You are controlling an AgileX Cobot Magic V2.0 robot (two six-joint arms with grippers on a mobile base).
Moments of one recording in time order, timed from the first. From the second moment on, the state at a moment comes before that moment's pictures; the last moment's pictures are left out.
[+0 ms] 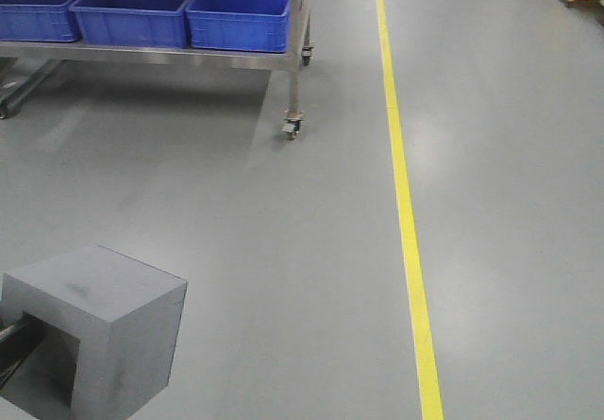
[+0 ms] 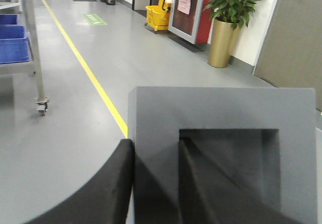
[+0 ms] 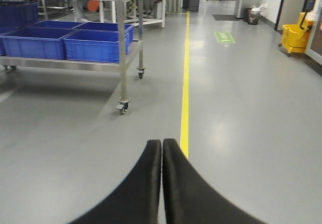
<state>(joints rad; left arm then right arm) -0.61 0.34 -0.30 0.29 0.23 -0.42 0.00 -0.02 0.03 -0.04 0.20 0.00</state>
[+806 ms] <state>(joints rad) -0.61 0.34 -0.30 0.29 0.23 -0.42 0.00 -0.02 0.03 -0.04 0.20 0.00</state>
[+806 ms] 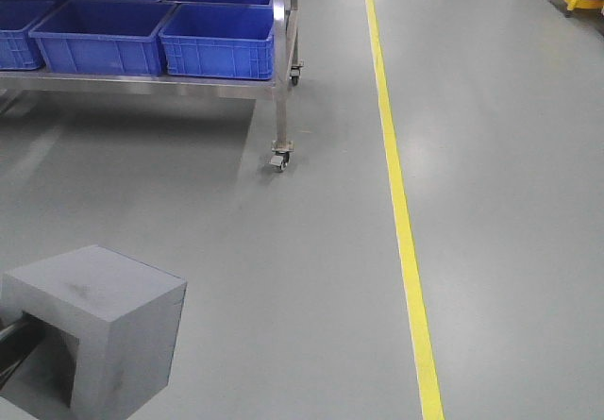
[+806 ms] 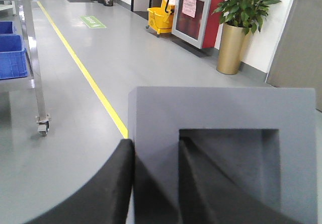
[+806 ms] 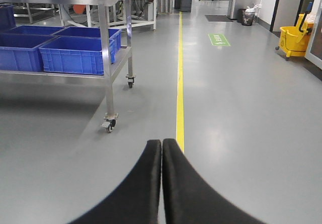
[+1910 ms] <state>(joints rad) -0.61 0.34 -0.30 0.29 0.23 -0.42 0.00 -0.02 0.03 -0.04 0.20 -0.01</state>
